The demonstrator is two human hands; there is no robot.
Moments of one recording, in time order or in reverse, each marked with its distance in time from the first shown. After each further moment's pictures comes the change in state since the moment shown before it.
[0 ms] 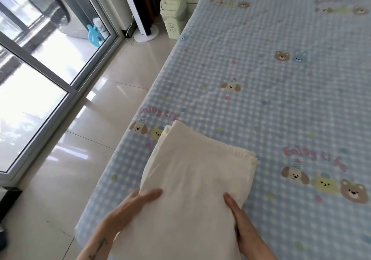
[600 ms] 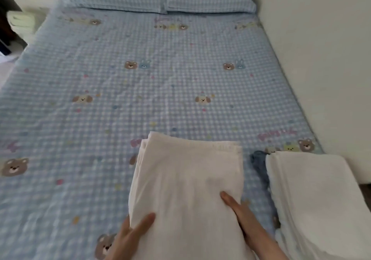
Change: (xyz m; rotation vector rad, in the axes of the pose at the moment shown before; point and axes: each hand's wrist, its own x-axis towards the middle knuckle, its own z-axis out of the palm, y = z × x) left_hand -0.061 -0.050 0.434 0.178 0.060 0.090; right_hand -0.272 -0.122 -0.340 -0.062 0.426 -0.369
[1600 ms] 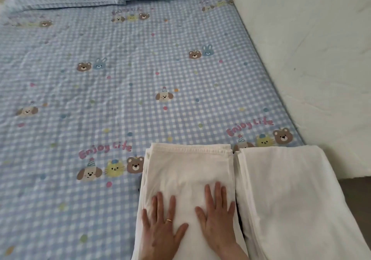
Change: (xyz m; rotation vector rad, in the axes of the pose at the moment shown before) left_hand 0.094 -0.076 0.251 1.320 0.160 0.719; right_hand 0.118 0.050 -0.129 -1.351 0.305 -0.496
